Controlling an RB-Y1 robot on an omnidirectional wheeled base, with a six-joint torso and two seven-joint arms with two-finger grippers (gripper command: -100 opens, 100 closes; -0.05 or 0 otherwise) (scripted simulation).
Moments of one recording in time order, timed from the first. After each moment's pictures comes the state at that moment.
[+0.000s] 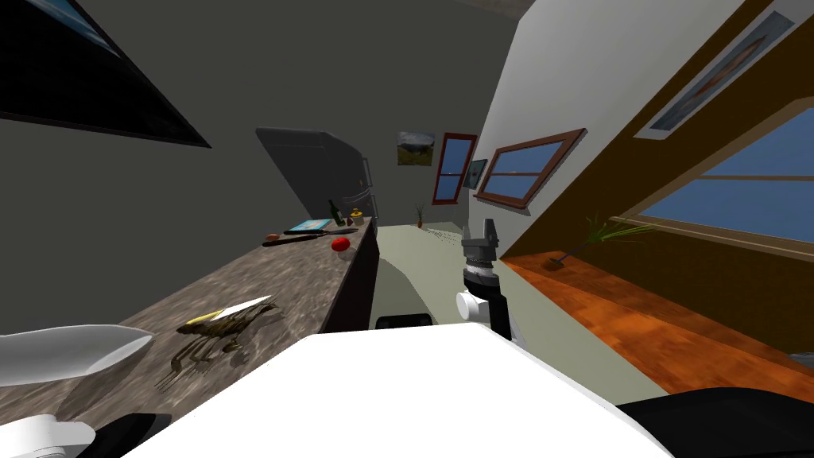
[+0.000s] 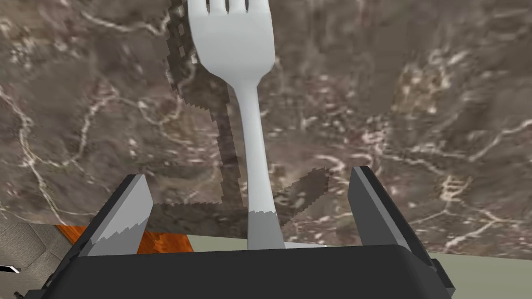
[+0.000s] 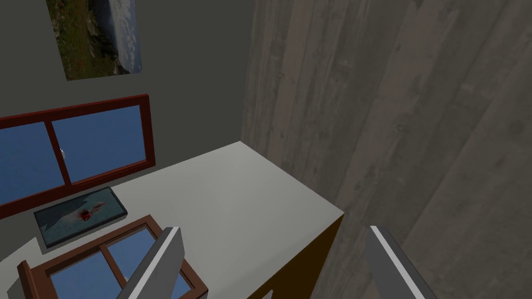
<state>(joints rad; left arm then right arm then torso) 0.50 2.05 -1.00 -2.19 -1.68 -0.21 0.25 0.46 0.00 0.02 -2.29 -0.04 -0.52 0.00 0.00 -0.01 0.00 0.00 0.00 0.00</state>
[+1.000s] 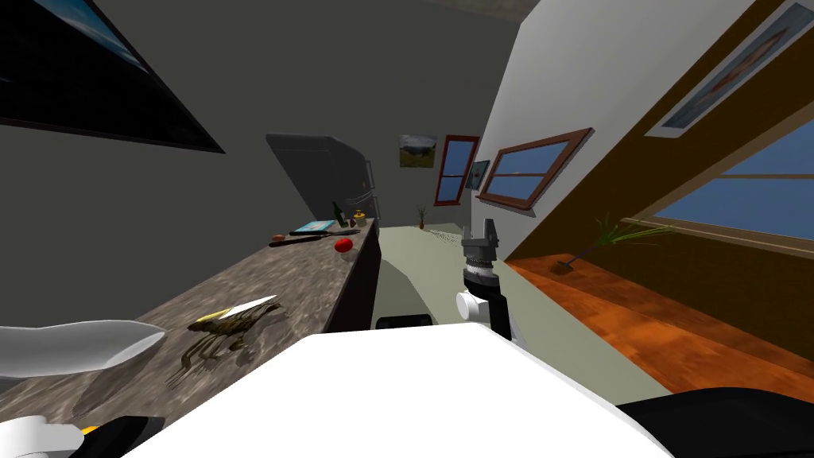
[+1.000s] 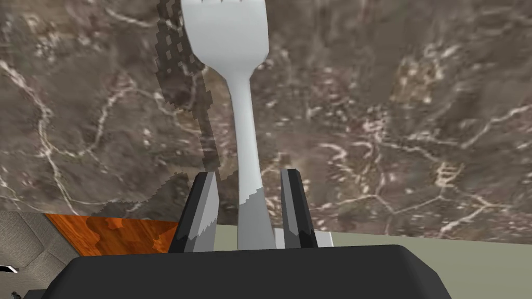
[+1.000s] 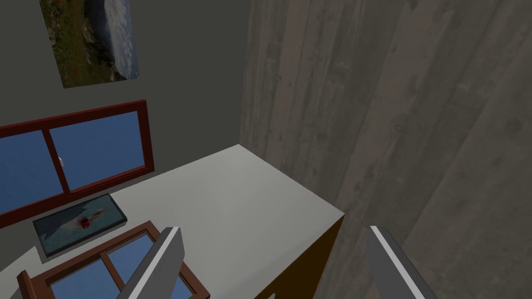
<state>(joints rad) 0.49 2.10 -1.01 -2.24 -1.68 -0.20 0.26 0.46 0.00 0.02 -2.29 -0.04 -0.52 0.00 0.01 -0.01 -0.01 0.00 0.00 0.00</state>
